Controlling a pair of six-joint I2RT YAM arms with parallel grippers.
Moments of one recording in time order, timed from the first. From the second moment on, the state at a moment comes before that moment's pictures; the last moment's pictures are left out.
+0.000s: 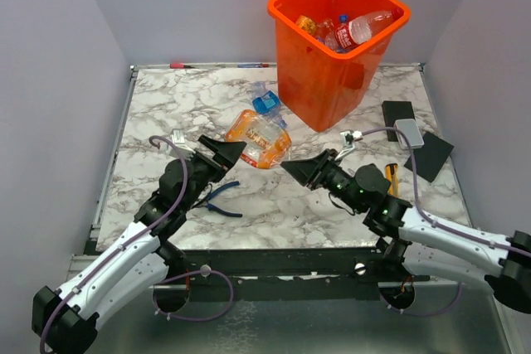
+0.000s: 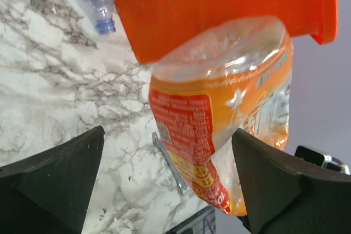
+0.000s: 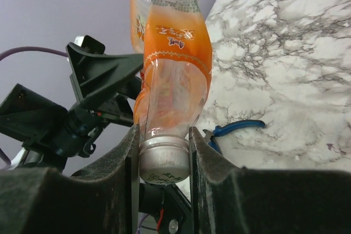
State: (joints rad) left arm -0.61 0.67 0.45 0.06 -0.17 -1.20; right arm 0.95 0.99 0.50 0.52 0.14 0.87
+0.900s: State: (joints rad) left arm -0.76 0.68 0.68 0.08 0.24 0.52; right arm 0.72 1.20 1.38 -0.75 -0.03 0.65
